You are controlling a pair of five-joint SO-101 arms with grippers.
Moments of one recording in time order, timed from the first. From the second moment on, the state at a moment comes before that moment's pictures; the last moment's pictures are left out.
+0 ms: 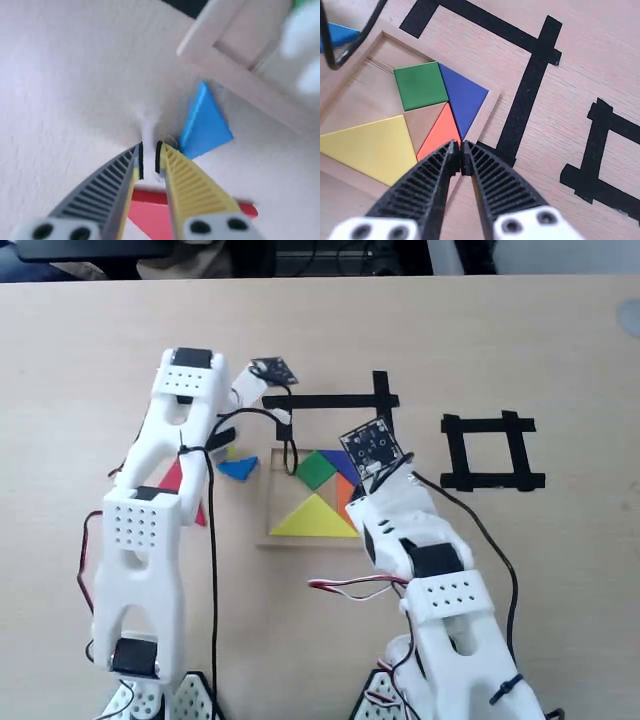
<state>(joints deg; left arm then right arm) 1.3 50.3 -39.5 90.2 -54.5 -10.7 -52.4 76.2 30.4 19.6</state>
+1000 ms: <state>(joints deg) 6.9 45.8 -42.5 98.9 -43.5 -10.7 -52.4 76.2 30.4 19.7</state>
